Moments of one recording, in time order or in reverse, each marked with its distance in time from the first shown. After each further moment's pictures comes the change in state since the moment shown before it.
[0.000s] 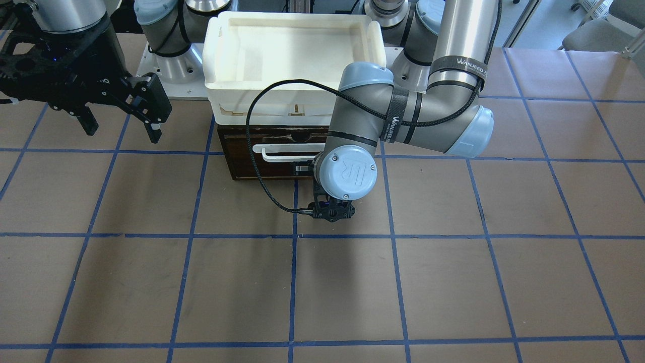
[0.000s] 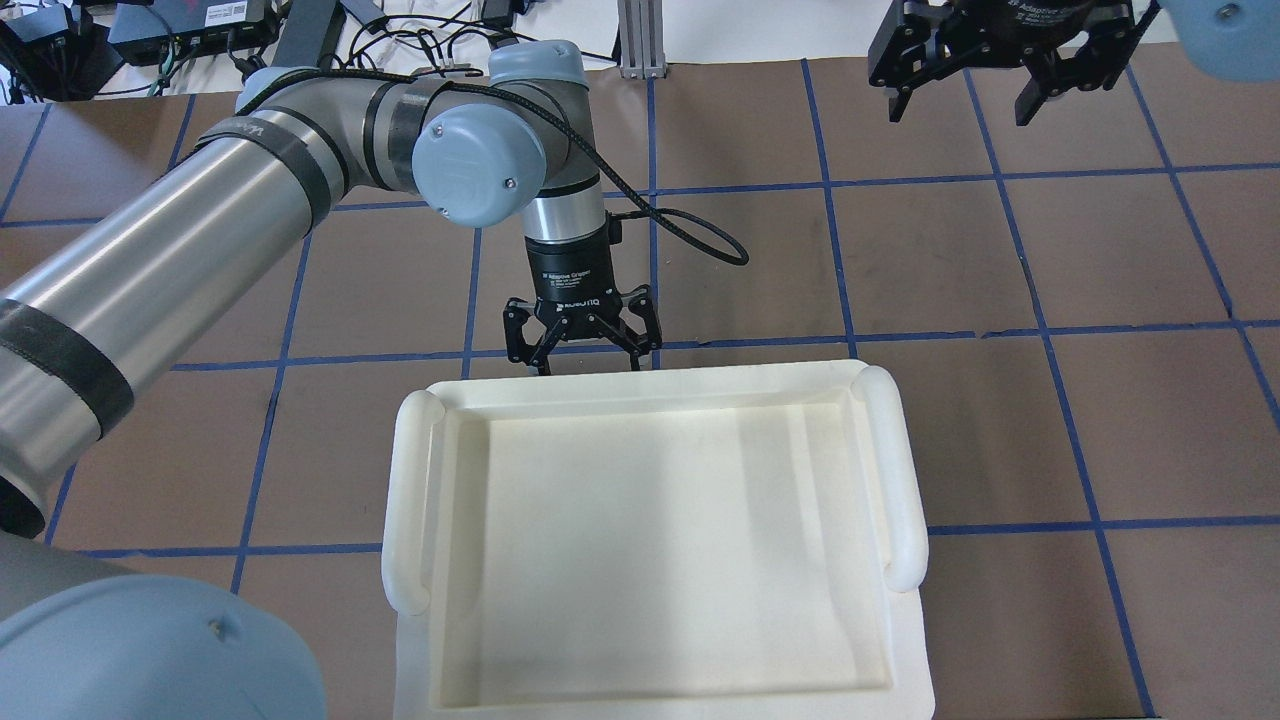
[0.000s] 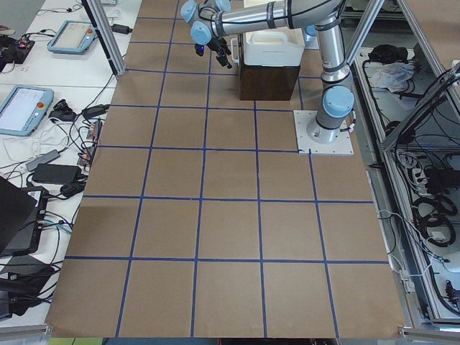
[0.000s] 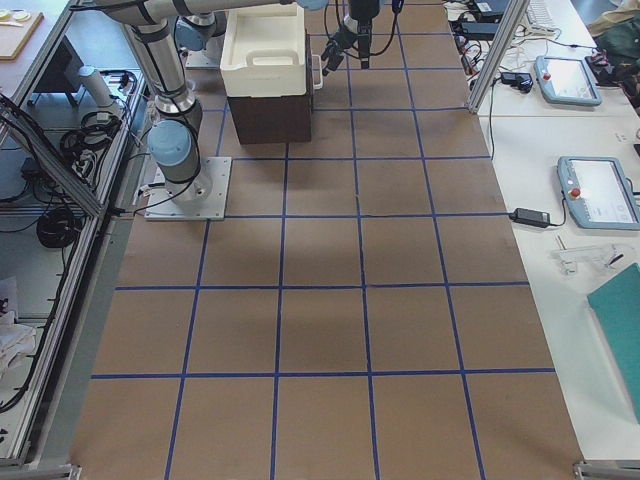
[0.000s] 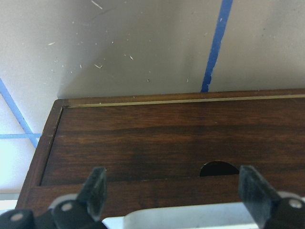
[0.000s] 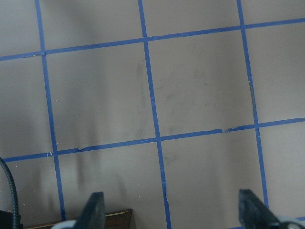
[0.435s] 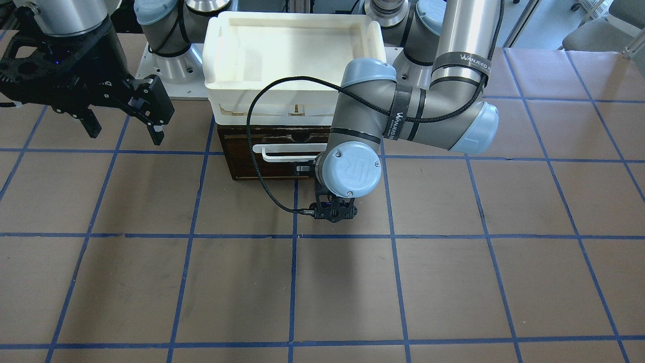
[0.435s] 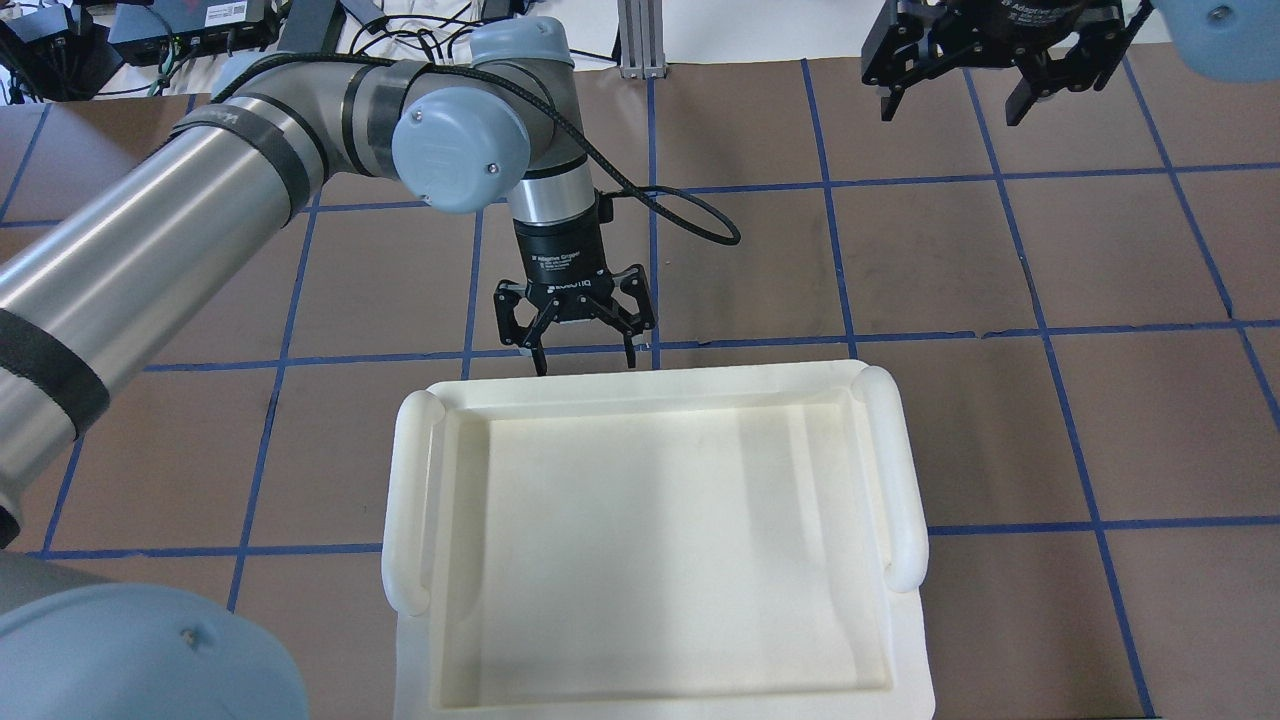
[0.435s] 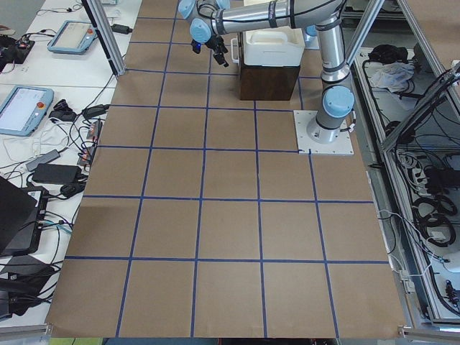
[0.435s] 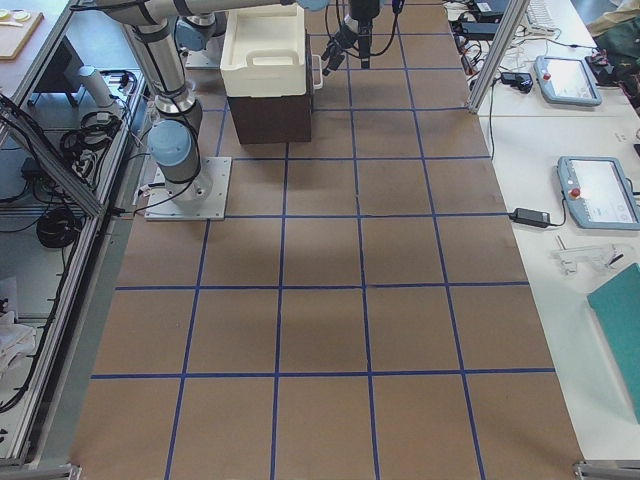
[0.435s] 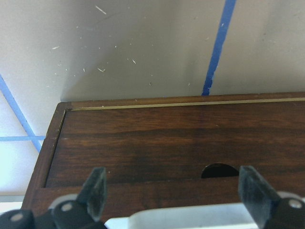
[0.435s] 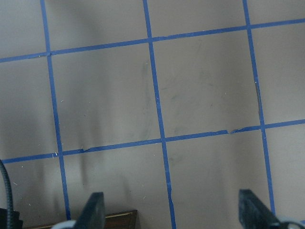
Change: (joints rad) left arm 0.050 0.036 0.046 0.038 -0.003 0.012; right arm 0.000 0.003 0.001 -0.008 0.021 0.001
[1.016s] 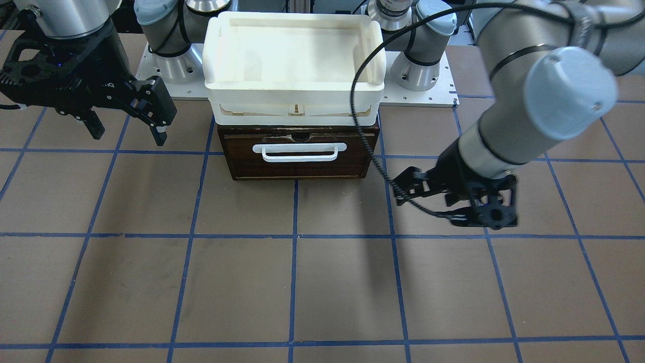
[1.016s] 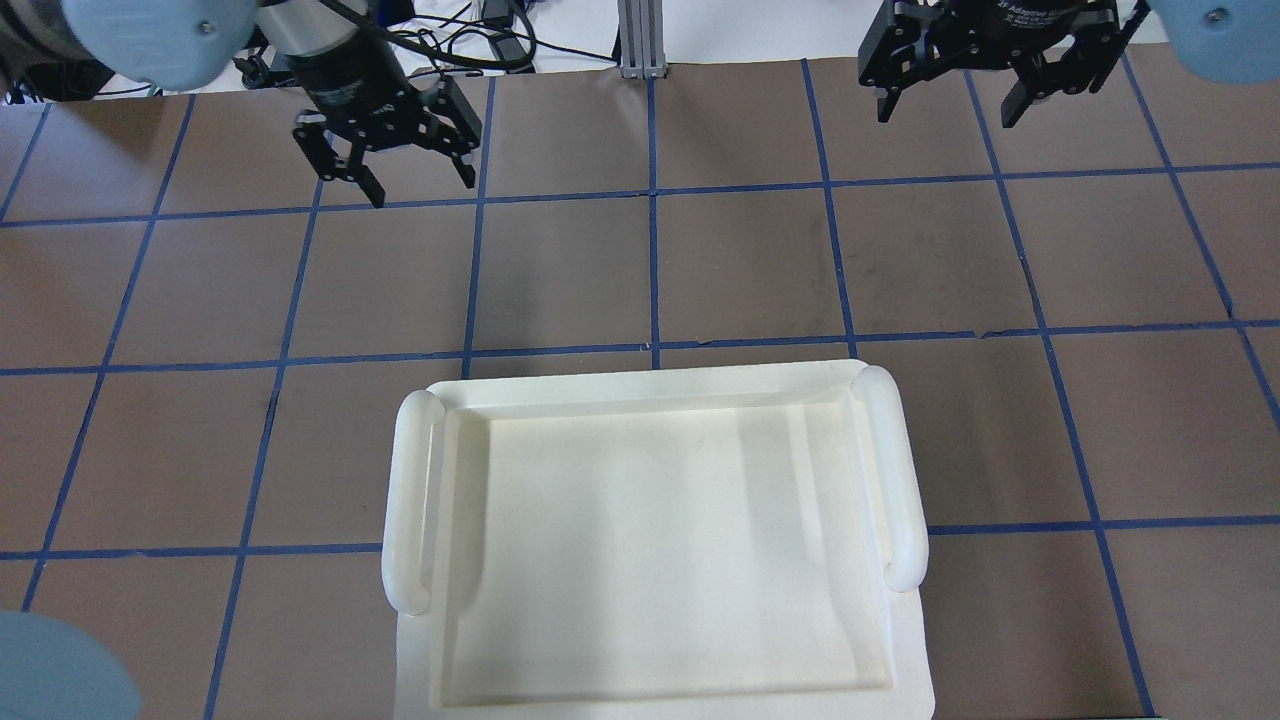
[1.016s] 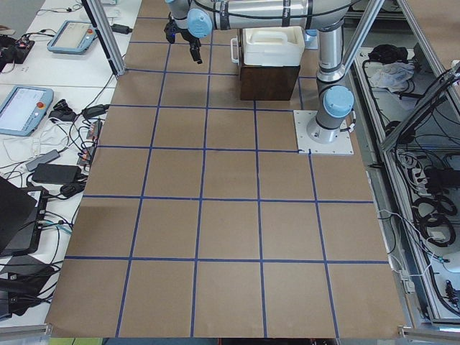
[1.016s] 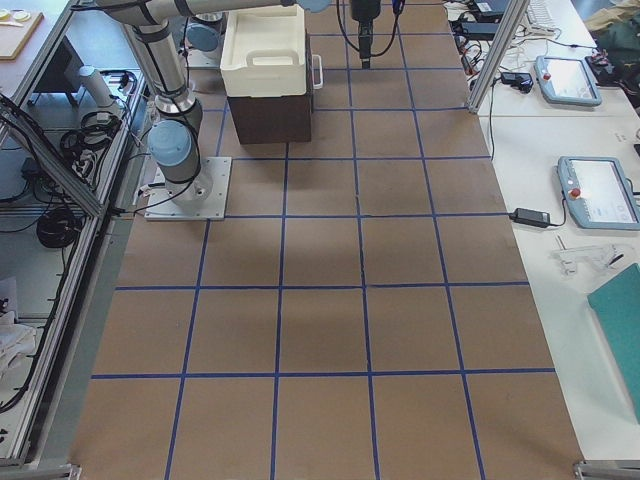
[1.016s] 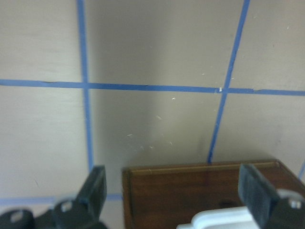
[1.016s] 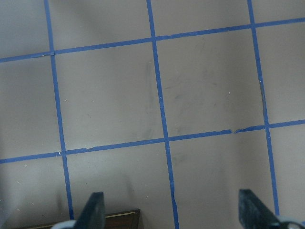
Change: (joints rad) left arm 0.277 0.157 0.084 0.124 0.065 0.232; right arm 0.000 0.000 0.002 0.000 0.004 0.000
